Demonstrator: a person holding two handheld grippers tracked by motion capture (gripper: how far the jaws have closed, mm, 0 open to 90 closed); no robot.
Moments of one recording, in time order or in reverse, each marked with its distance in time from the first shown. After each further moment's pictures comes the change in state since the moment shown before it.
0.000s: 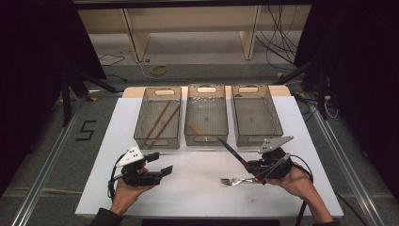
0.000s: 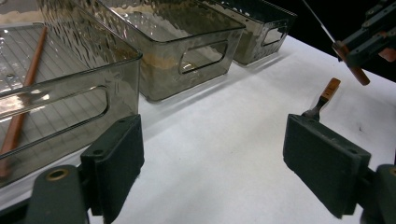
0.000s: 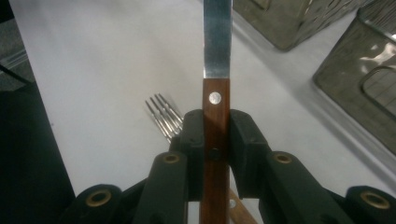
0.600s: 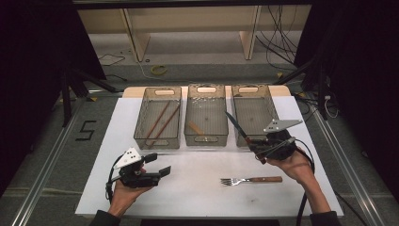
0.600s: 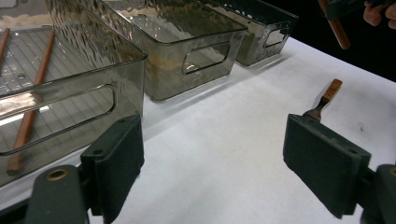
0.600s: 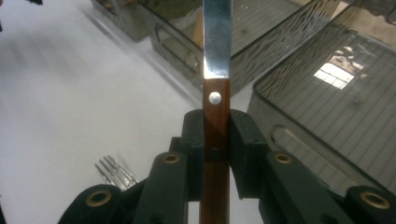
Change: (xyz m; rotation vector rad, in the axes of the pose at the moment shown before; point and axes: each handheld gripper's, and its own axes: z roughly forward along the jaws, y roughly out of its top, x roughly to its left) left arm 0.000 -0.002 -0.008 -0.013 0.018 -0.001; right arm -0.027 0.030 -0.015 -0.132 -0.134 0.063
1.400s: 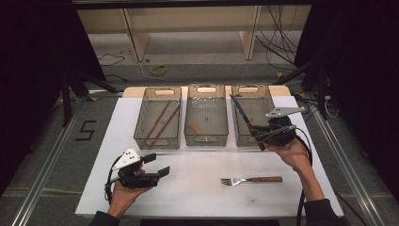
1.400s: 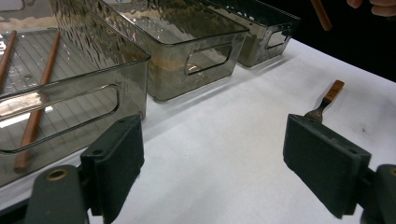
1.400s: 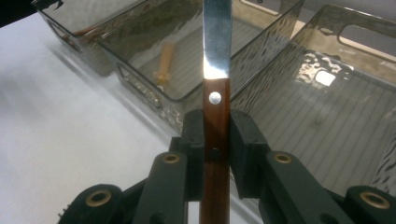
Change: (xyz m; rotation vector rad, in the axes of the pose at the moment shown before) left arm -0.001 -0.001 -0.002 -0.008 0.011 -0.001; right arm -0.024 0.019 0.005 -0.066 -0.071 0.068
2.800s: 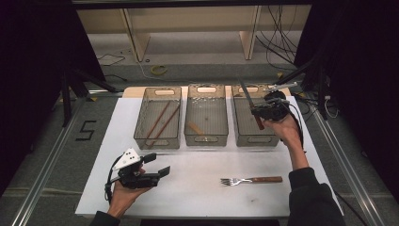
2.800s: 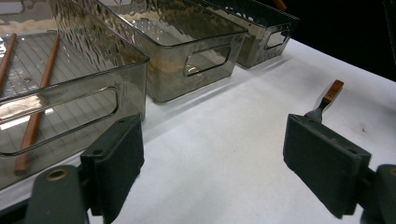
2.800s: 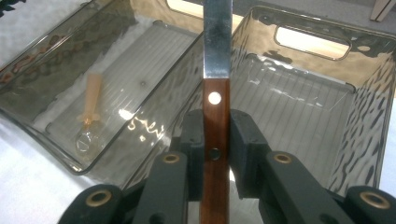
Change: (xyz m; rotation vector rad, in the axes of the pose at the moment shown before) left arm -0.001 0.000 0.000 -0.007 -0.001 0.002; right arm -0.056 0.042 0.043 0.064 -0.125 0.157
